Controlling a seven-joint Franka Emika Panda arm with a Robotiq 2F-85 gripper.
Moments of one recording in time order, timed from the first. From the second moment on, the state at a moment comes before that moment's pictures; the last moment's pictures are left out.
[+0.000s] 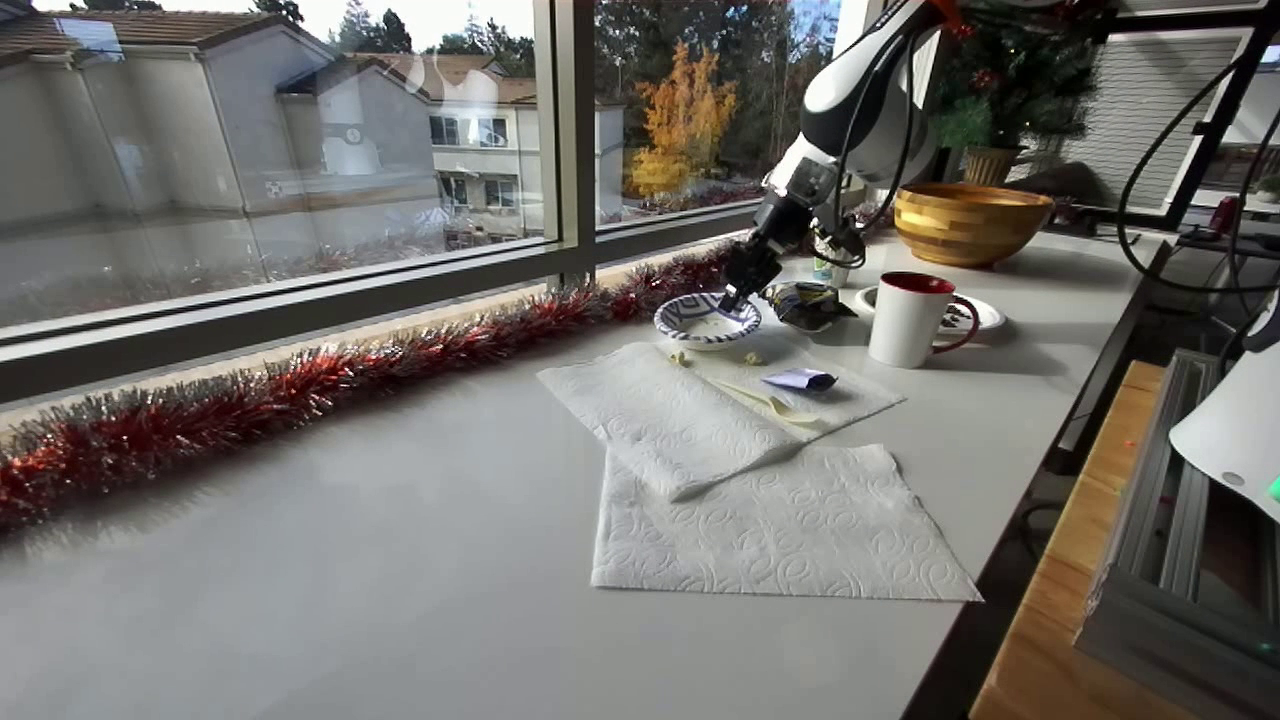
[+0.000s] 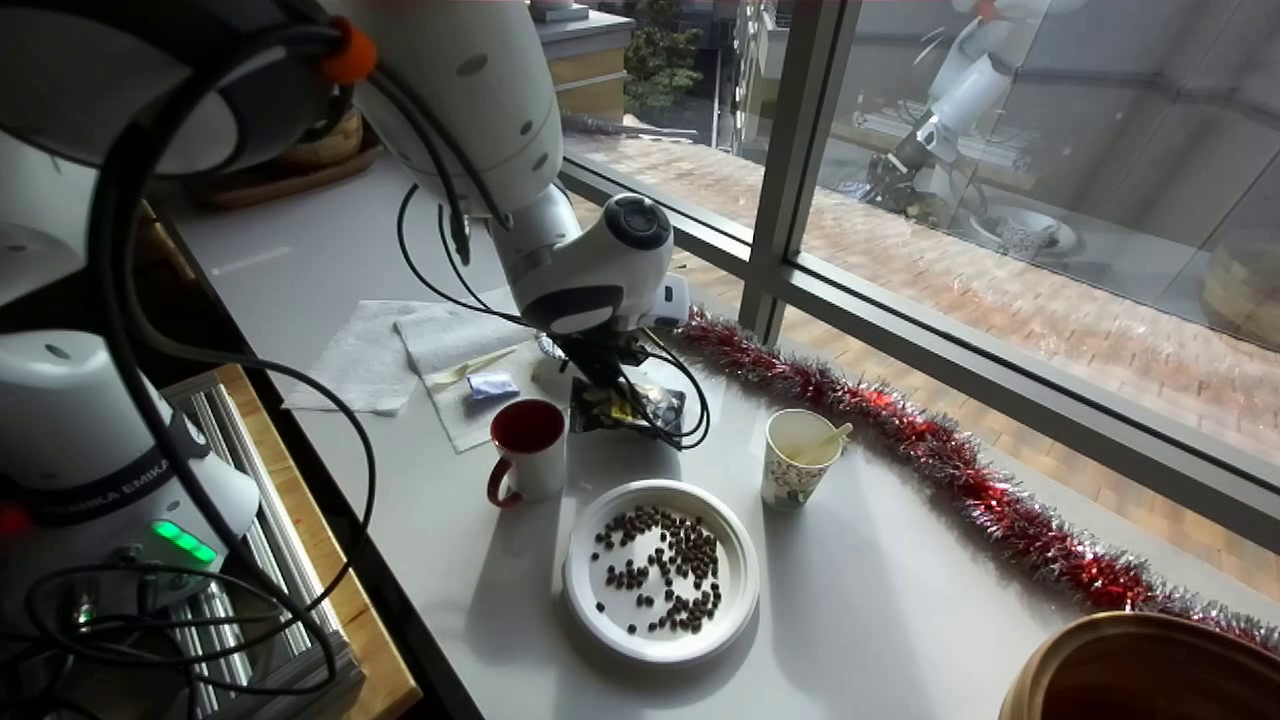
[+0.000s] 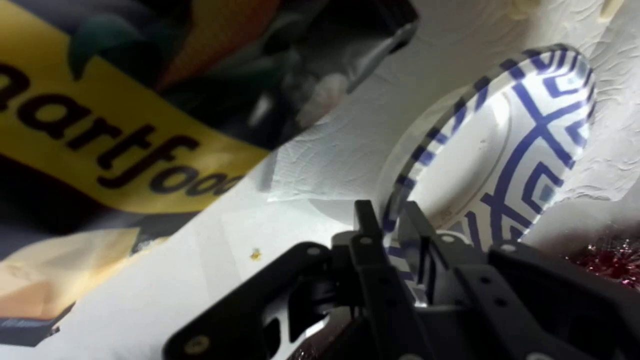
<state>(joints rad) -1.07 0.81 0.76 -2.26 -0.20 2.93 -0.37</state>
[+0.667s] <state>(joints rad) -0.98 0.52 0.70 -2.35 -0.21 3.20 -0.39</state>
